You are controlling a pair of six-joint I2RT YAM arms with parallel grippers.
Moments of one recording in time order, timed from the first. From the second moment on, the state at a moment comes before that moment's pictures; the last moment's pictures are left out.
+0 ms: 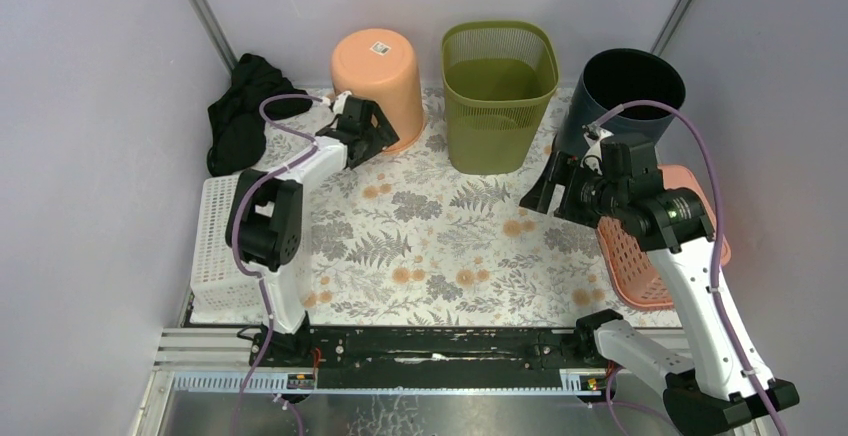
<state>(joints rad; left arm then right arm) -0.29 1.88 1.34 -0.26 -0.15 -0.78 0.31 0.96 1.30 -1.12 -0.23 0.56</state>
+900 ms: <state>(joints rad) -0.27 1.54 1.23 -0.26 0.07 -0.78 0.31 1.01 1.24 -1.01 -0.28 0.55</state>
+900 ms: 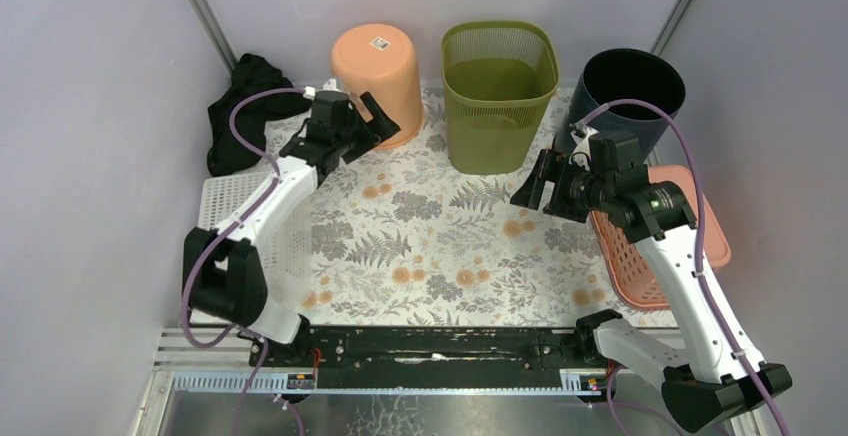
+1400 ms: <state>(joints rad) -0.50 1.57 1.66 -0.47 0.10 -0.75 0.31 0.92 1.17 -1.01 -0.35 0.55</state>
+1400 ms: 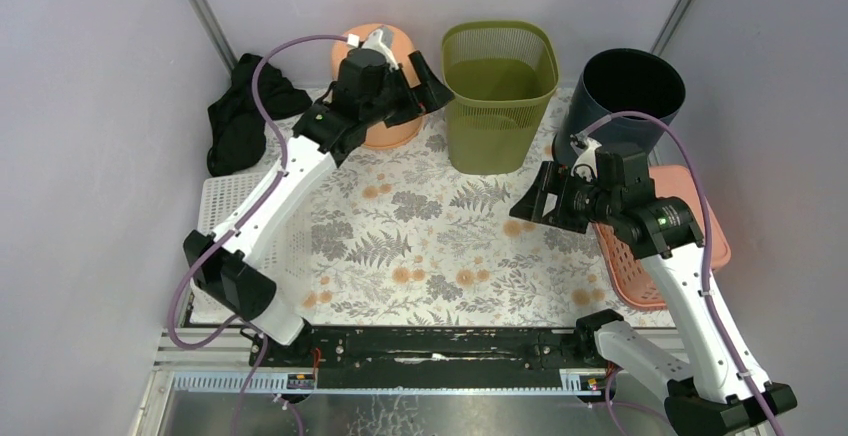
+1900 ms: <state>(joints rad) -0.58 1.78 1.79 -0.49 -0.08 -0.84 0.31 0.90 1.21 -1.06 -0.39 0.53</state>
